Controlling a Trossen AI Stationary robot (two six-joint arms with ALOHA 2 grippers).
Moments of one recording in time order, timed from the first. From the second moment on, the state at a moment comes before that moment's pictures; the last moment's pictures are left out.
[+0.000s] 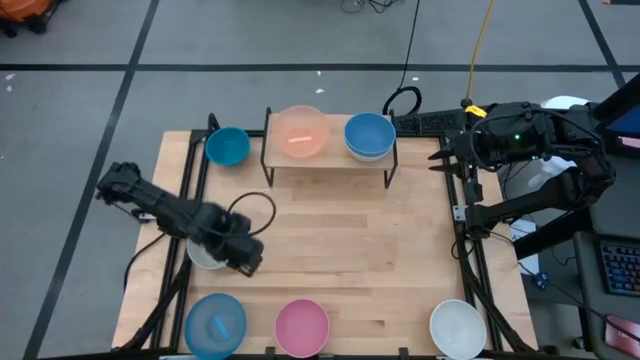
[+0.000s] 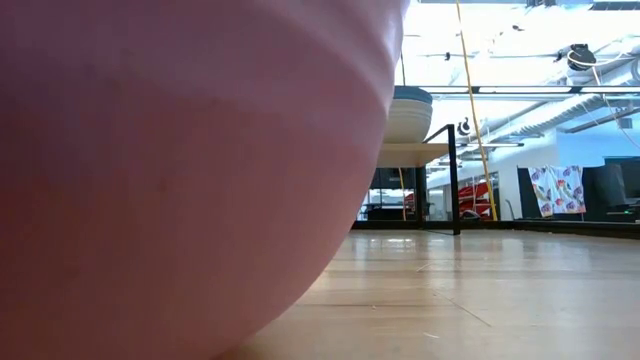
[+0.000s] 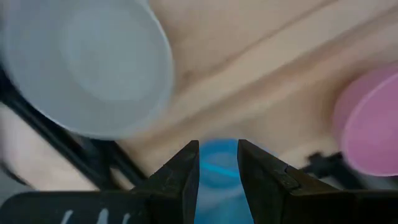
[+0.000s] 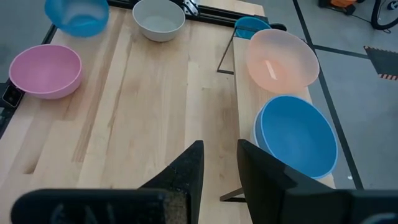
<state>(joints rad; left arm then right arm) -0.45 1.48 1.44 -1.47 0.13 -1.53 -0.09 1.12 1.87 -1.44 0.05 -0.20</state>
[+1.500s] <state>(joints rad) -0.73 1.66 1.25 -0.98 0.24 -1.94 -0.09 1.12 1.87 -1.20 0.05 -0.27</state>
